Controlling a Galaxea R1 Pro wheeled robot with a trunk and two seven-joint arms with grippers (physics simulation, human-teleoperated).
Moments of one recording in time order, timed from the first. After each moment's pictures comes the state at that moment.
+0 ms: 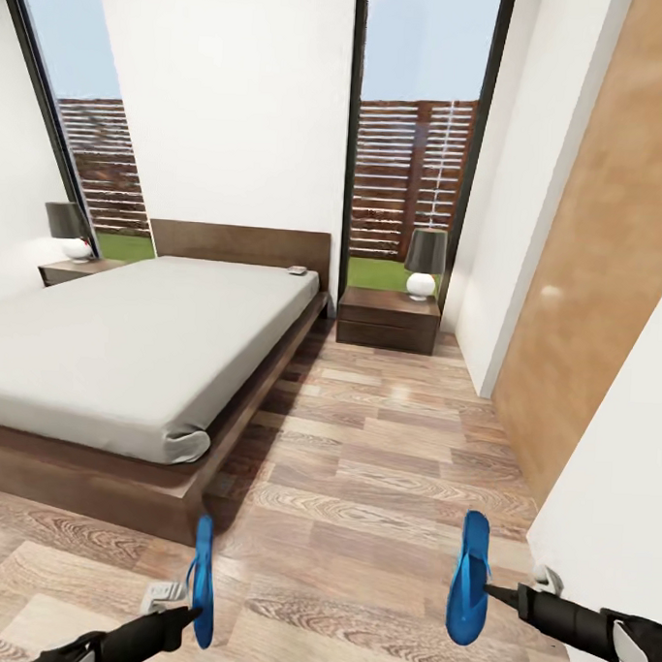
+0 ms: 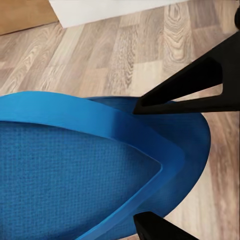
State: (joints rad) left arm -0.51 0.22 -0.25 -0.12 0.51 -0.06 -0.84; right arm -0.63 -0.44 0.01 -0.12 -0.31 0.28 1.06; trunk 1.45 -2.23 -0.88
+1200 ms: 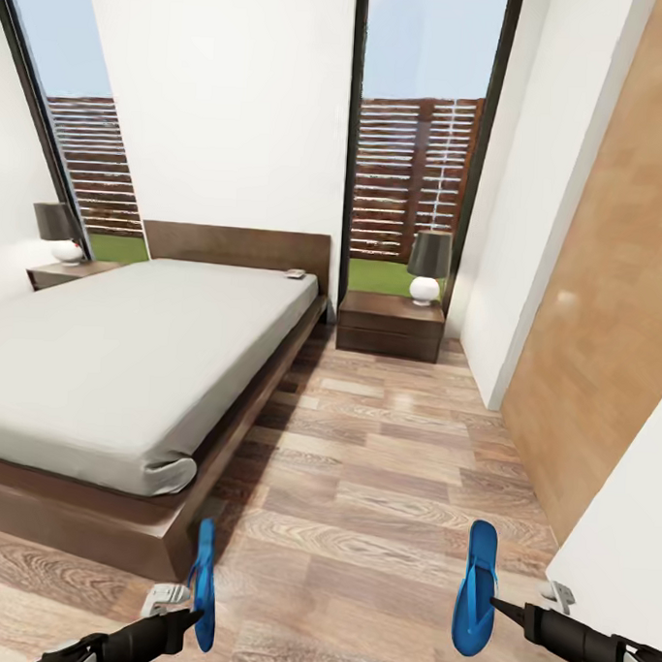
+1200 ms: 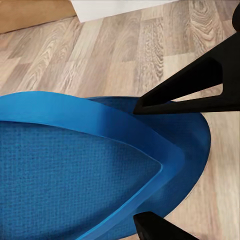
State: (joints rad) left arm -0.51 0.22 -0.25 -0.11 0.51 -0.07 -0.84; right arm -0.63 -0.44 0.00 0.00 -0.31 0.05 1.07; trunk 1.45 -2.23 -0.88
